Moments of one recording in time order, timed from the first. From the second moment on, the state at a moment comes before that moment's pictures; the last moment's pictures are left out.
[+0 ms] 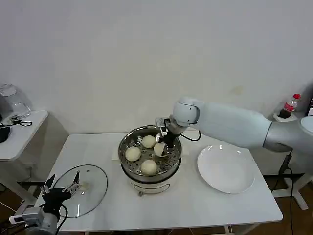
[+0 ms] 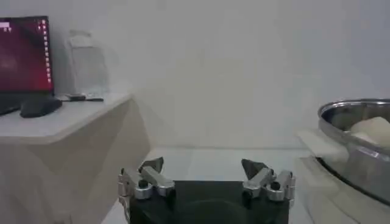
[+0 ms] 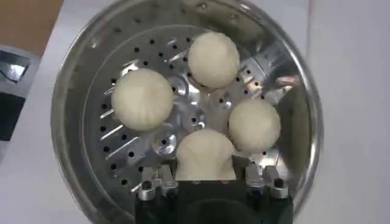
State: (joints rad) left arm 1.65 -1.29 -0.82 -2.17 -0.36 0.30 -0.08; right arm 0.45 1.13 -1.22 1.31 0.39 -0.48 -0.93
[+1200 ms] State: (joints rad) left arm 1.65 -1.29 -0.82 -2.17 -0.36 0.30 -0.08; right arm 0.39 0.93 -1.05 1.47 0.42 -0.47 -0.76
